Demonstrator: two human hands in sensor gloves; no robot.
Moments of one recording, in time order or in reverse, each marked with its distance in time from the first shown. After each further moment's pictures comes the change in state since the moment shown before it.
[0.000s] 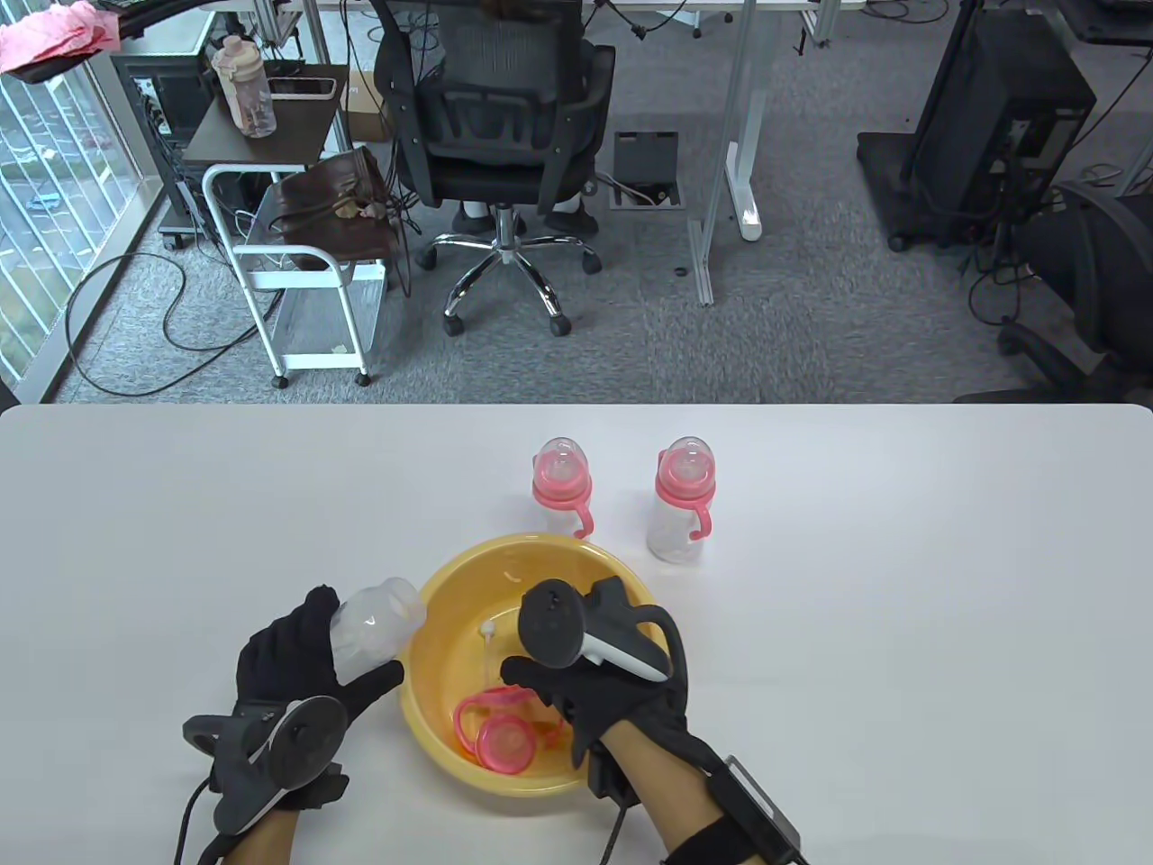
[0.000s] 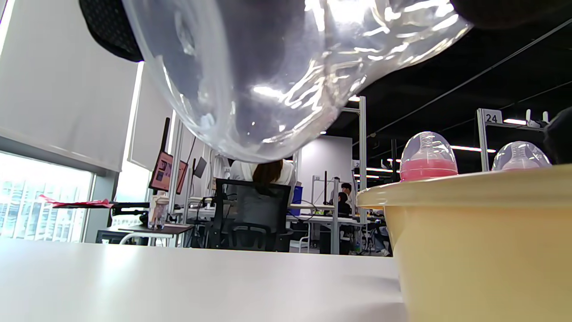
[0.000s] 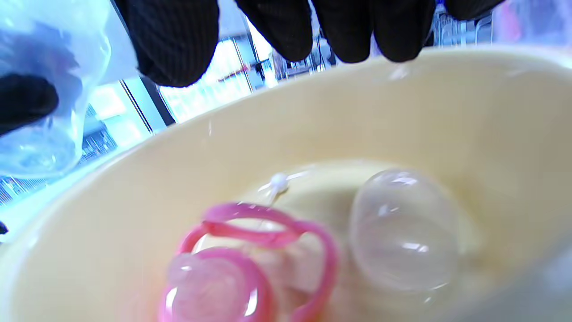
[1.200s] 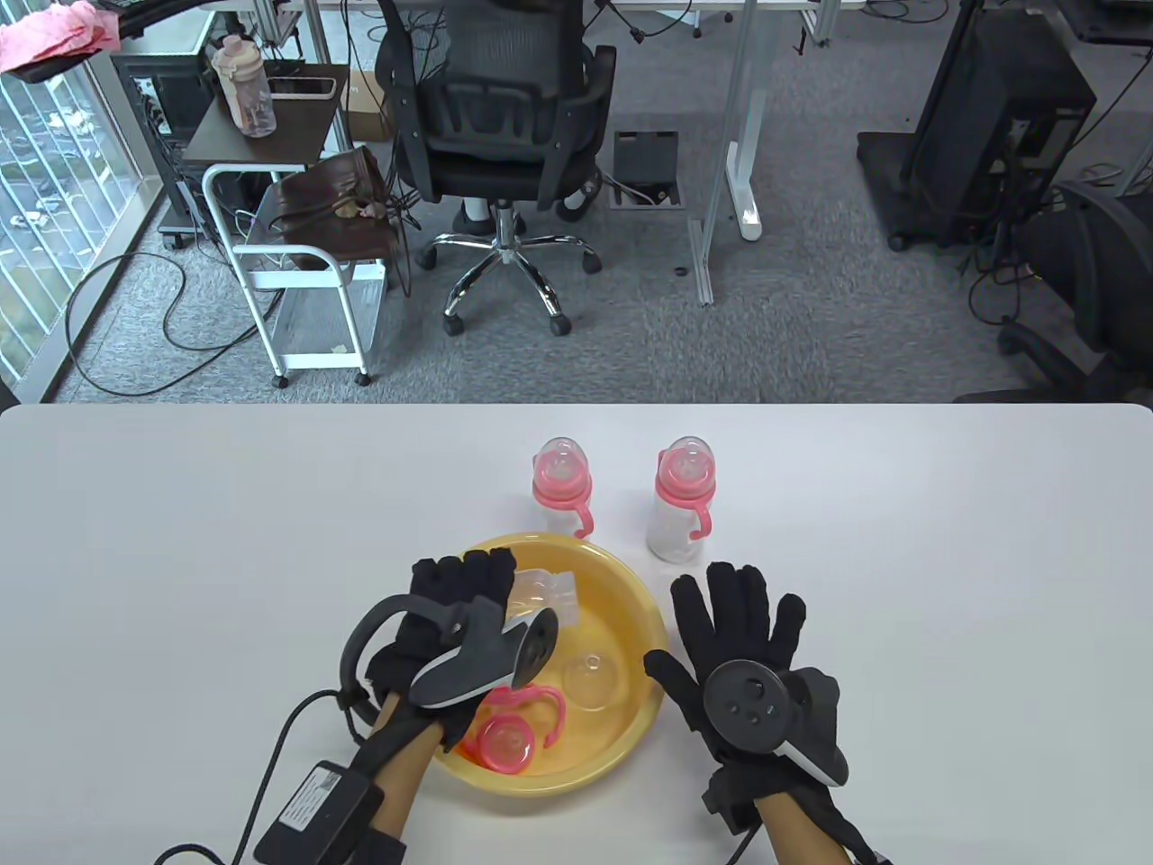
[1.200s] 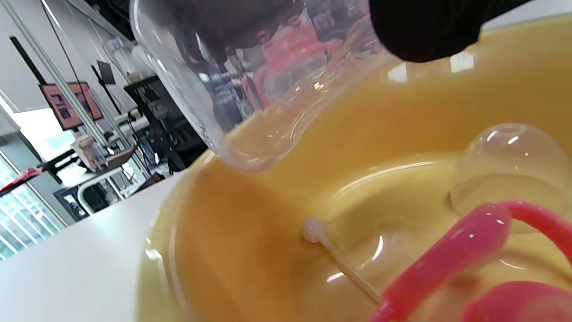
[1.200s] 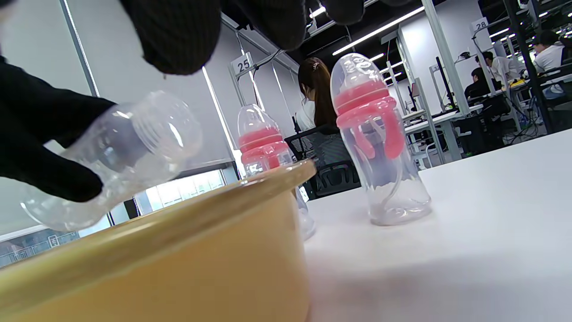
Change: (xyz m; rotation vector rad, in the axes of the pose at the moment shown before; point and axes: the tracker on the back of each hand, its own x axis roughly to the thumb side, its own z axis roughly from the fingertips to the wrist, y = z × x) left_hand 0.163 -0.021 -0.082 -0.598 -0.315 -0.418; right_hand -0.091 -0.002 0.080 -0.445 0.063 -0.045
